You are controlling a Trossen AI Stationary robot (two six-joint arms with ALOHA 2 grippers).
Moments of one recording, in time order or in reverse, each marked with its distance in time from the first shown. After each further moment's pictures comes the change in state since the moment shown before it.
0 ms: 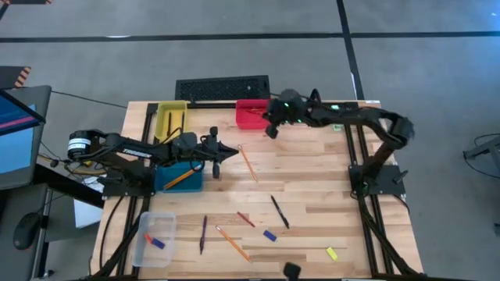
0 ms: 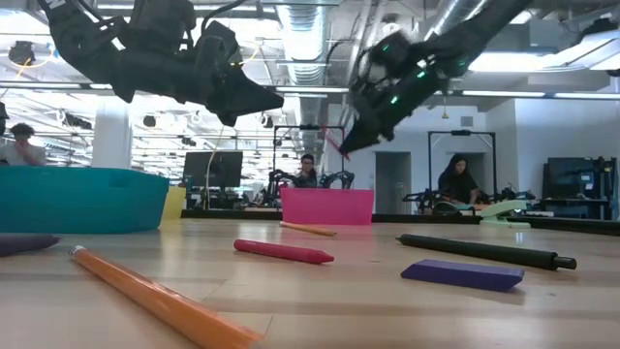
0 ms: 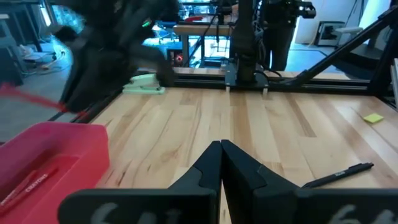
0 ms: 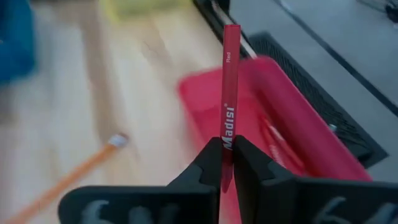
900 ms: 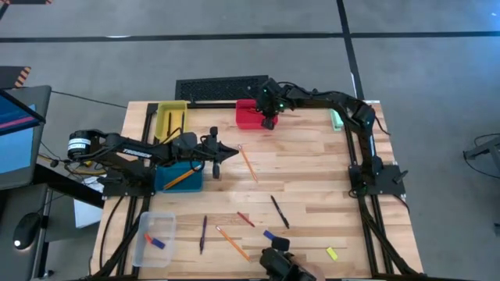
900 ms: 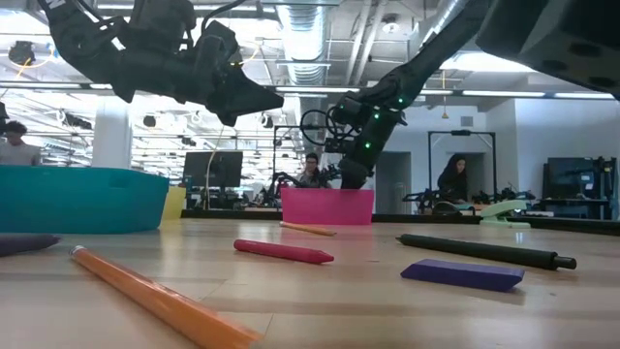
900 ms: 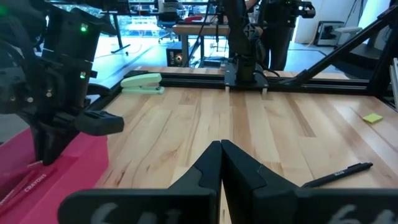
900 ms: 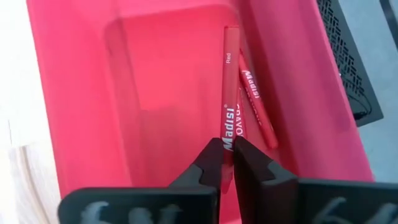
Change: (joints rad) left arm 0.000 0.000 0.000 -0.001 0.000 -0.001; right arm -0.128 0.420 0.462 -0.442 -0.008 -0.288
